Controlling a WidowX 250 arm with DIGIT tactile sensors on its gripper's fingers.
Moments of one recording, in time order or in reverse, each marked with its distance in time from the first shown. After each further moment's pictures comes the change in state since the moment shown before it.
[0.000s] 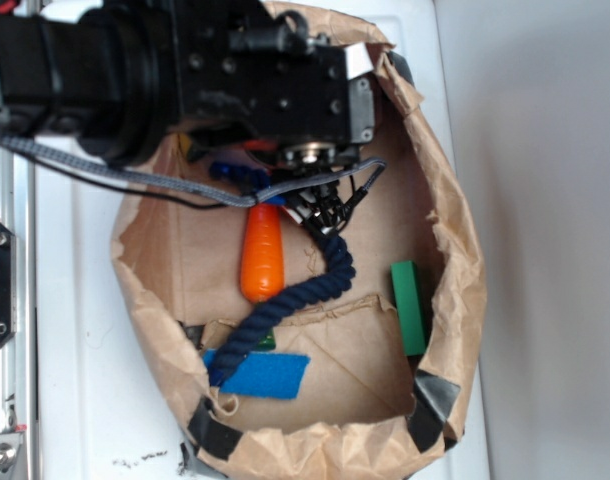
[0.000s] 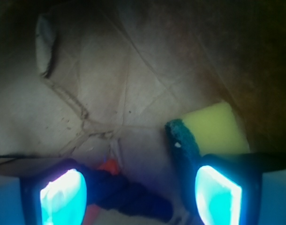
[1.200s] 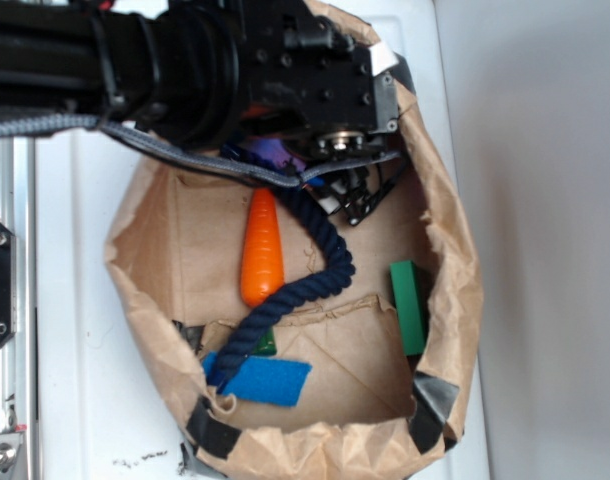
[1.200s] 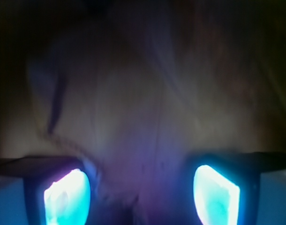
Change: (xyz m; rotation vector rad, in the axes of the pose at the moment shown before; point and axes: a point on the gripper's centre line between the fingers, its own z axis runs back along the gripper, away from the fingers) arm 0.013 -0.013 -0.020 -0.039 0.040 -0.020
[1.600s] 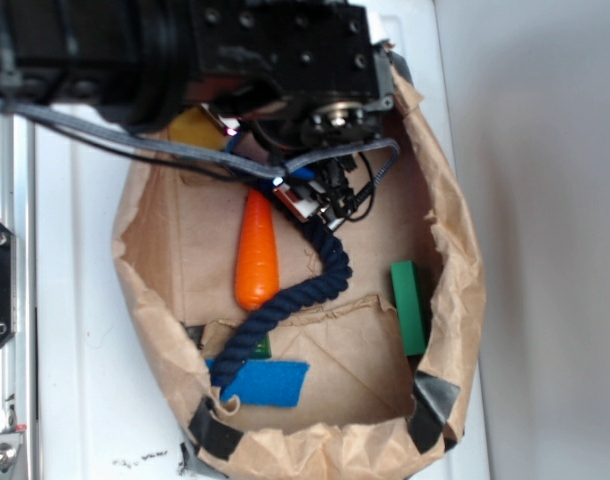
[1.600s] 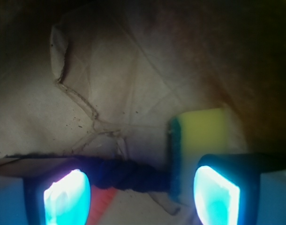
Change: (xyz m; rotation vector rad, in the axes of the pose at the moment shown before) arm -0.017 0.014 0.037 0.014 0.043 0.003
